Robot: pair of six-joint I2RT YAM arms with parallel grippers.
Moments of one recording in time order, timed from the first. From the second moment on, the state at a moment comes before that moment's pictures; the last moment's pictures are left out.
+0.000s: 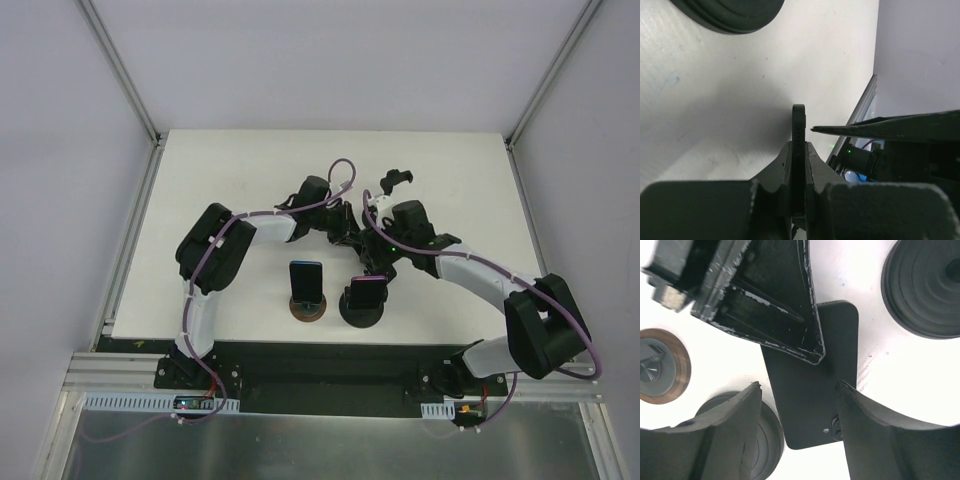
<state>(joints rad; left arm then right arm) -0.62 2.08 1.26 0.19 0.75 -0.92 0.52 1.42 0.79 -0.17 -0.22 0.00</state>
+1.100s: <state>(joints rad) -0.73 1.14 1.22 -0.06 0.30 -0.07 0.51 1.03 1.24 -0.71 0.00 0.70</state>
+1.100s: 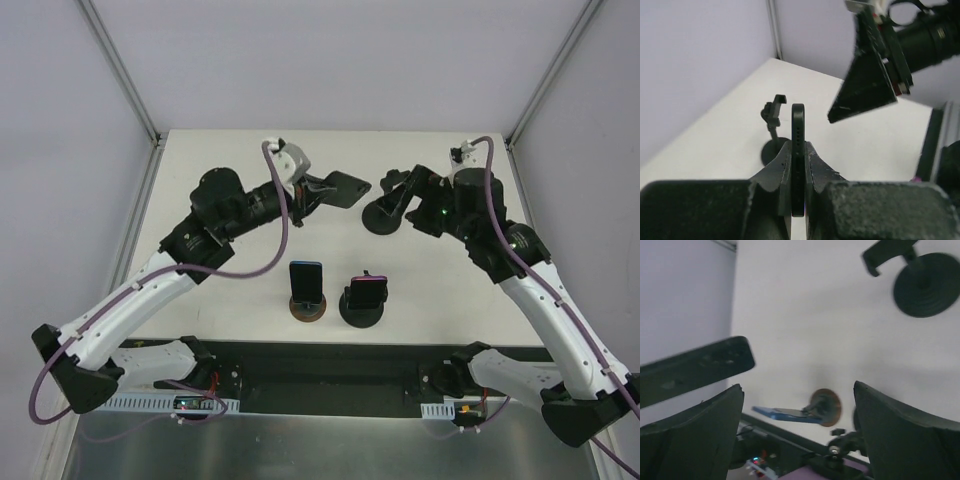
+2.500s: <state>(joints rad) -0.89 0.85 0.87 -0.02 0.09 0.79 0.80 1.30 1.17 -0.17 0.00 1.69</state>
